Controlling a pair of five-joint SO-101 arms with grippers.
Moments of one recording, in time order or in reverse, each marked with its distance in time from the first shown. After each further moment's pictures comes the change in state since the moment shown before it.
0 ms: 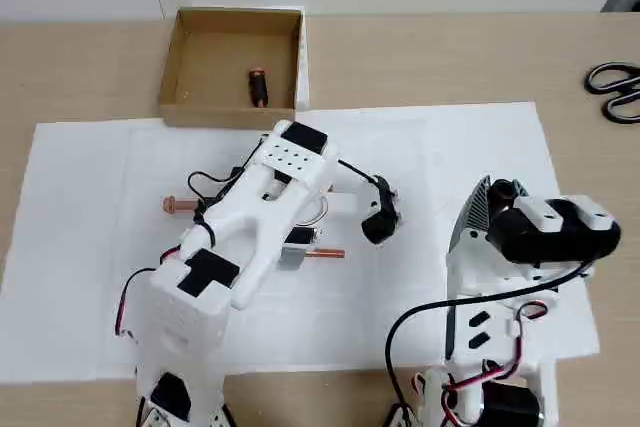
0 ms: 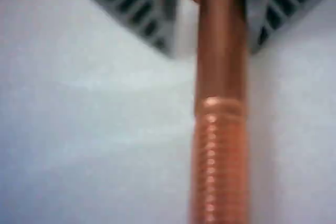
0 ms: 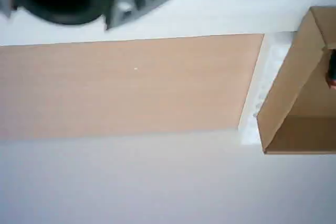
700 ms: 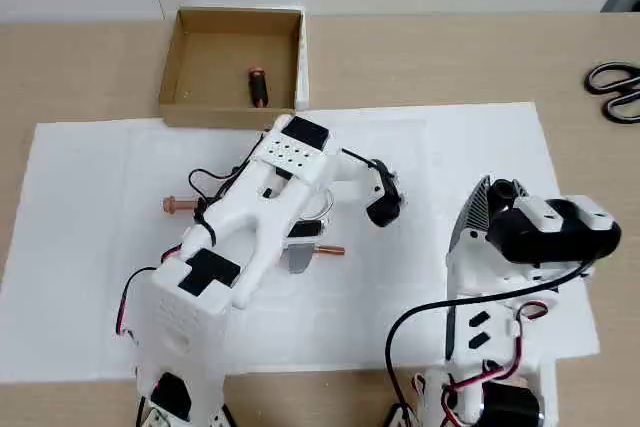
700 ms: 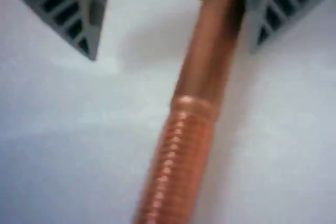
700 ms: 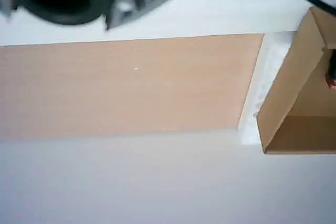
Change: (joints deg) left arm 0.0 0.1 -3.5 0.0 8.5; right arm 0.0 0.0 0.0 0.0 0.0
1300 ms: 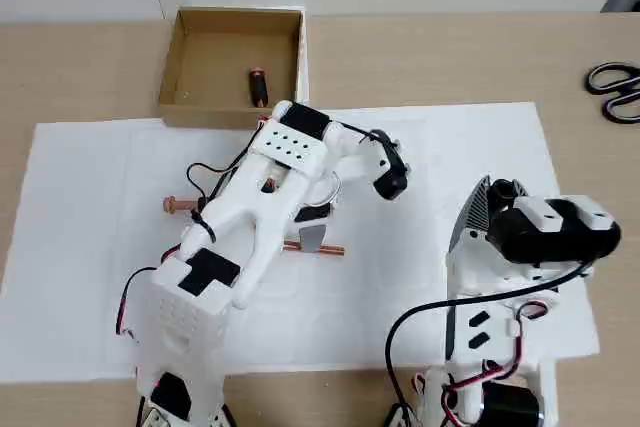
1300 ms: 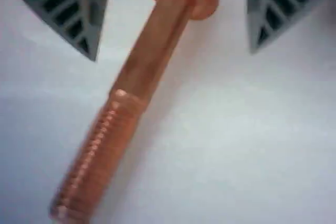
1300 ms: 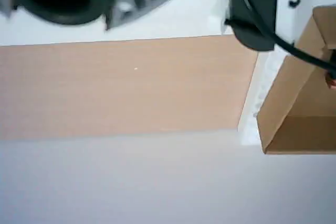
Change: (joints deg) left arm 0.0 0.0 -7.5 0.0 6.2; right arm 0.0 0.0 0.0 0.0 0.0
